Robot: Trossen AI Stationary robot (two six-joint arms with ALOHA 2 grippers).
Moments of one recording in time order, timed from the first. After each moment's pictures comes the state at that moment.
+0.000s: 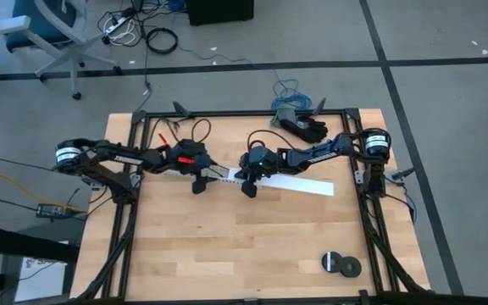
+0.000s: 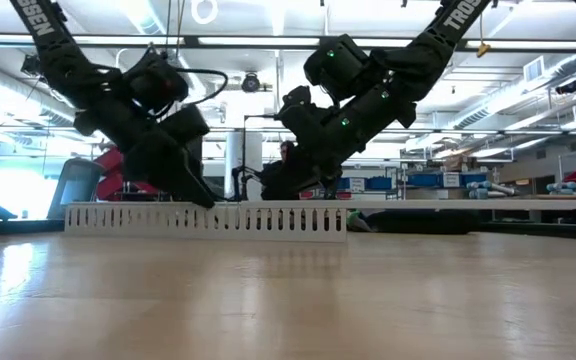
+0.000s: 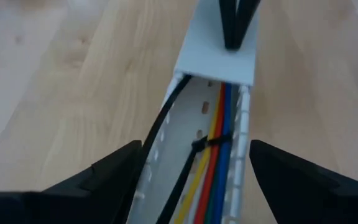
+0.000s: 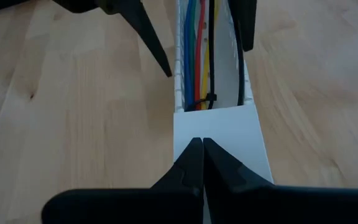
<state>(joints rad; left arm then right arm) 0.36 1.41 0.43 0.31 0.22 0.18 -0.13 1.91 1.05 0.22 -0.07 0.18</state>
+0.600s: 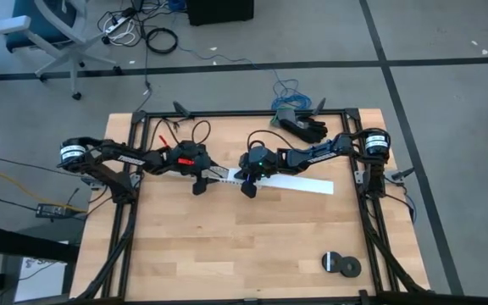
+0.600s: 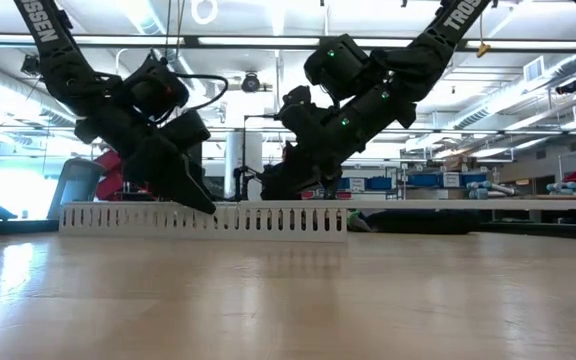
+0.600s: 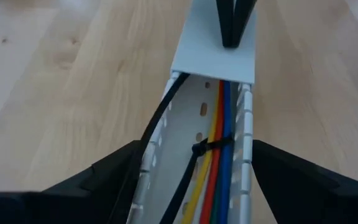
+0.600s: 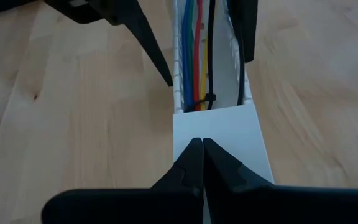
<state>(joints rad) 0.36 1.46 0.41 0.41 0.24 0.18 -0.13 1.91 1.05 0.23 -0.08 0.19</state>
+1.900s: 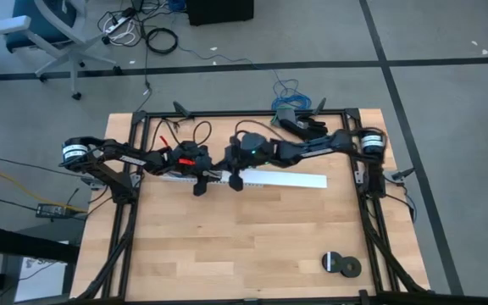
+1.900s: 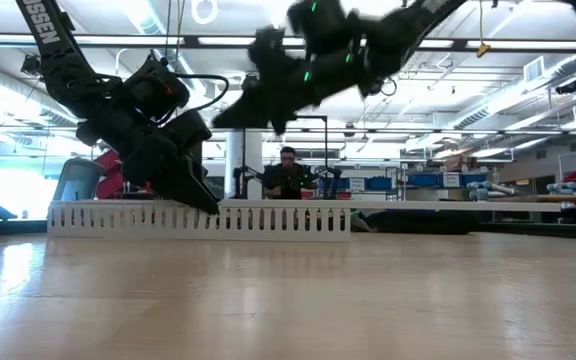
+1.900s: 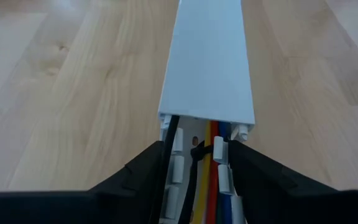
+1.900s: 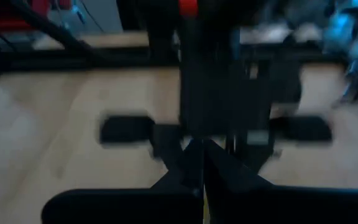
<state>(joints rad) 0.36 1.48 0.41 0.44 0.28 0.17 -0.14 1.96 1.28 0.35 -0.17 -0.02</state>
